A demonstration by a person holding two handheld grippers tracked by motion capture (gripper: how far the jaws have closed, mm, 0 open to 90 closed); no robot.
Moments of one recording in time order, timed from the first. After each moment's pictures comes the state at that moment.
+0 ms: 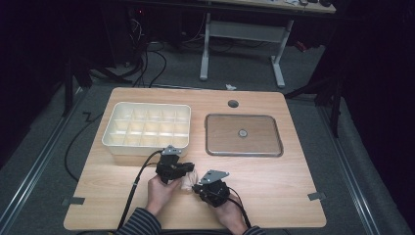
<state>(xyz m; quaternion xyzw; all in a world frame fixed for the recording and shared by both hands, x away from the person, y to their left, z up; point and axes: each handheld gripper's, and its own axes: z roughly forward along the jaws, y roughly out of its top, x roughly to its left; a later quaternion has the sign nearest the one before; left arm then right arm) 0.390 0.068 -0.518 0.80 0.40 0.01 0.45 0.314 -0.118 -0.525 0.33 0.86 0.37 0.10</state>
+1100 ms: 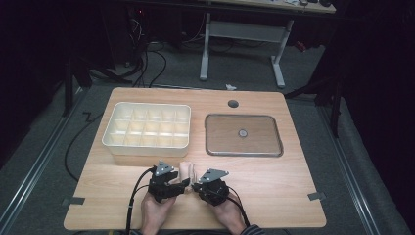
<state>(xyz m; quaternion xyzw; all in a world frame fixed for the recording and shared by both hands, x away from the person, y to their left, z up) 0.334 0.082 -0.524 0.78 0.45 0.08 0.42 0.318 -0.117 -0.528 0.34 0.86 0.37 0.11</state>
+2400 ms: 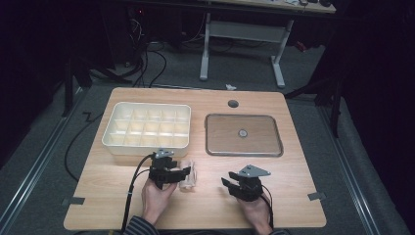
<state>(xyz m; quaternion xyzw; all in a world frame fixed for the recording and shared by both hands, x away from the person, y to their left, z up) 0.366 0.077 -0.495 0.78 0.48 0.06 0.41 0.314 -0.216 -0.520 0.43 0.79 0.40 0.17</state>
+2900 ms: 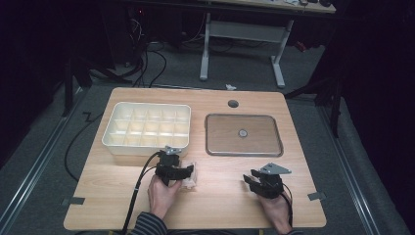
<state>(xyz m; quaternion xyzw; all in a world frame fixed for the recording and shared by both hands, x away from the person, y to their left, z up) 0.377 0.058 -0.506 0.79 0.49 0.09 0.36 0.319 -0.279 -0.526 0.47 0.78 0.36 0.20</state>
